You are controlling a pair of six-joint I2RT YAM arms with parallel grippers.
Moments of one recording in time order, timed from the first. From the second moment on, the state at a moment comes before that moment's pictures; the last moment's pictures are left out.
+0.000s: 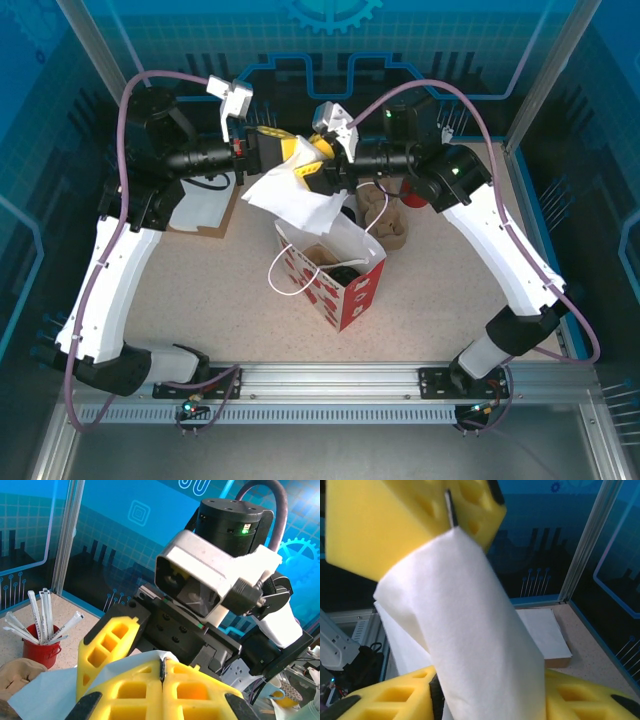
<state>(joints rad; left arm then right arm) -0.31 1.33 1.82 -0.55 0.94 -0.35 0.67 1.59 2.03 -0.78 -0.63 -0.27</state>
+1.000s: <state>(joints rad) -0.31 1.08 1.74 -0.59 0.70 -0.24 0.67 1.50 2.04 -0.86 -0.47 -0.21</state>
